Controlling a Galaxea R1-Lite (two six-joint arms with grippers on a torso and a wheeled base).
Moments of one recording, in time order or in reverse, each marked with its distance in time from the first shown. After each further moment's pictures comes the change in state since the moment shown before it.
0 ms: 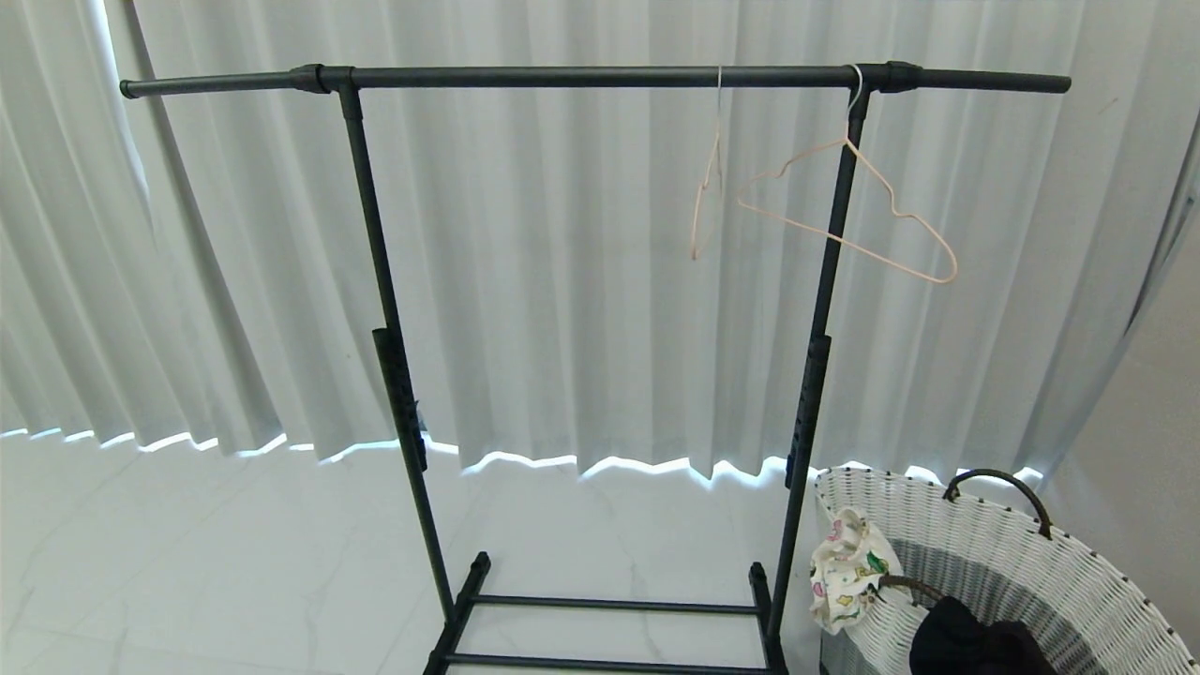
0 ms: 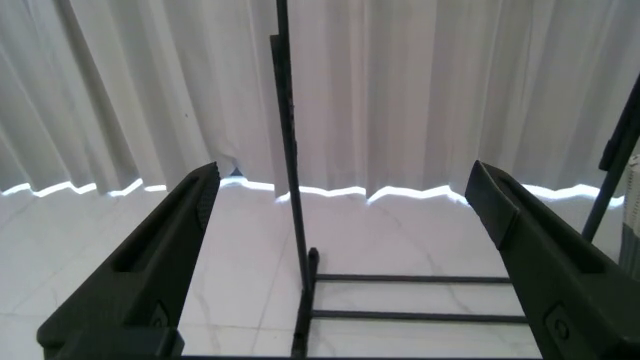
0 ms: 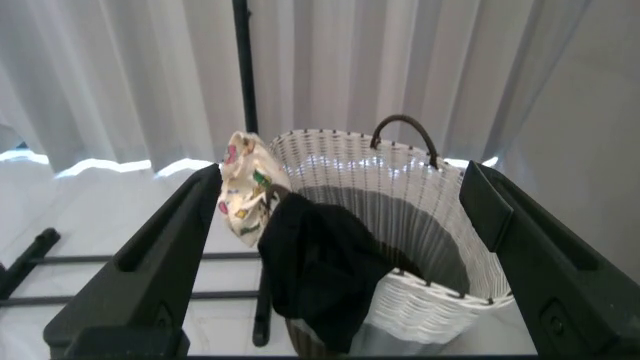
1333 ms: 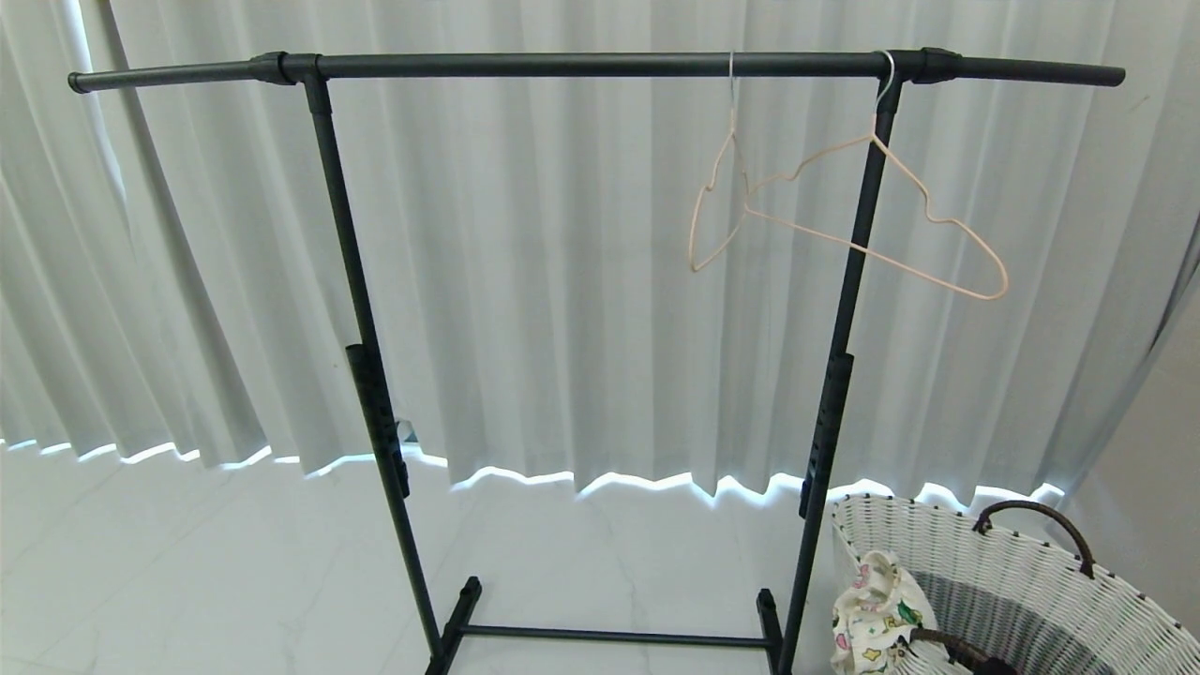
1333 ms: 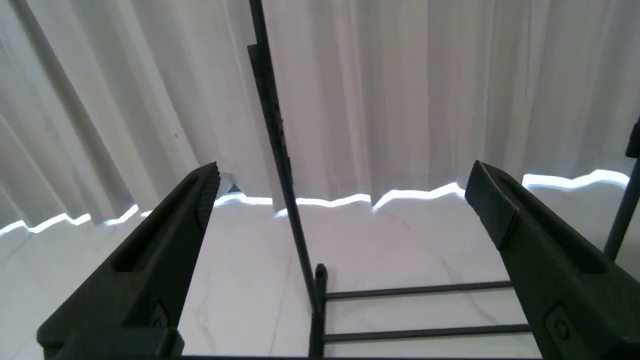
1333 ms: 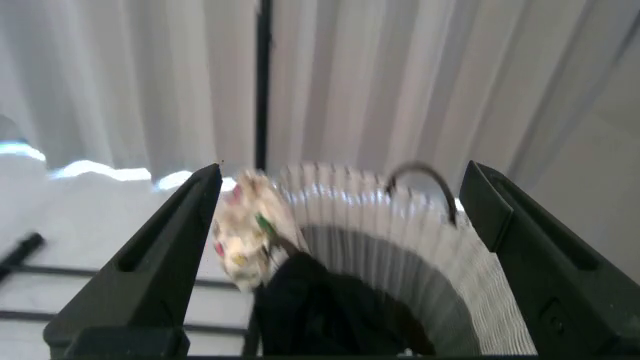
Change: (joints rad) left arm -0.001 0.000 -0.002 0.006 -0.053 0.082; right arm 0.015 0.053 -0.089 -0.011 0.076 -0.078
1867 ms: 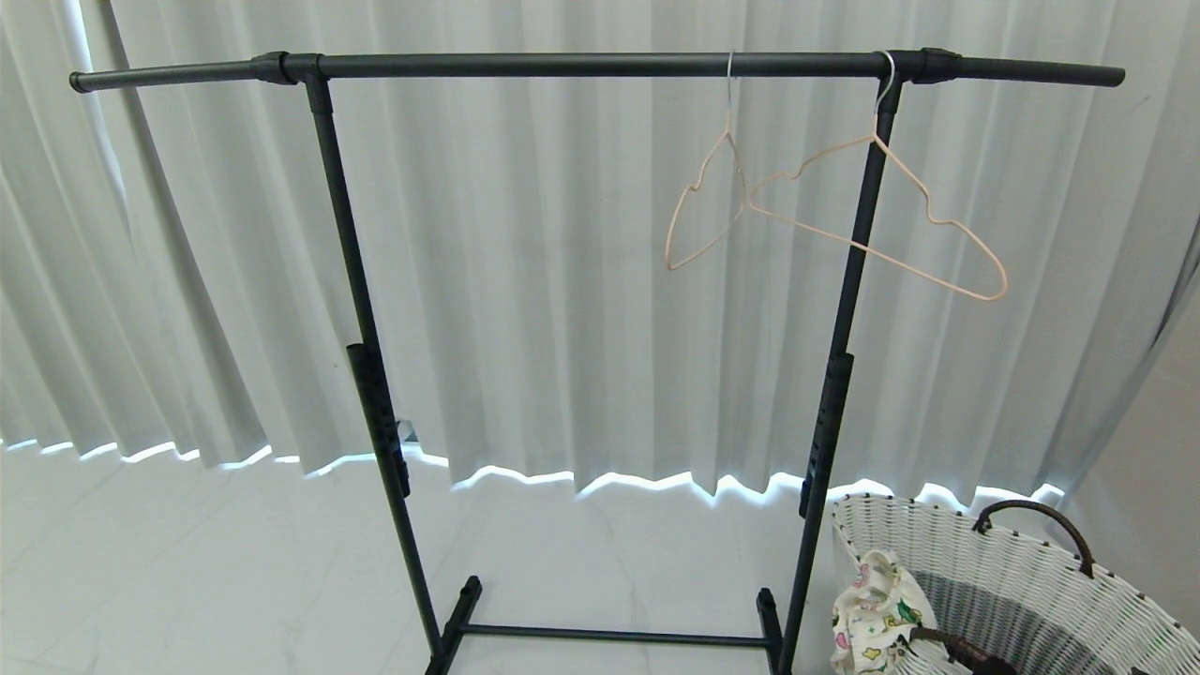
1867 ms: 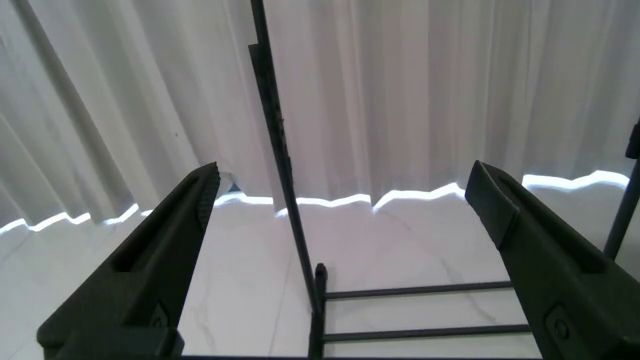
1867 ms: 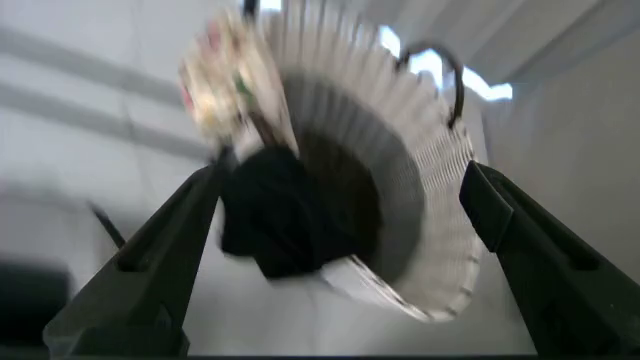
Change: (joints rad) left arm 0.000 0.000 0.000 0.000 0.000 -0.003; right arm -0.042 0.772 -0.244 0.133 -0.029 -0.336
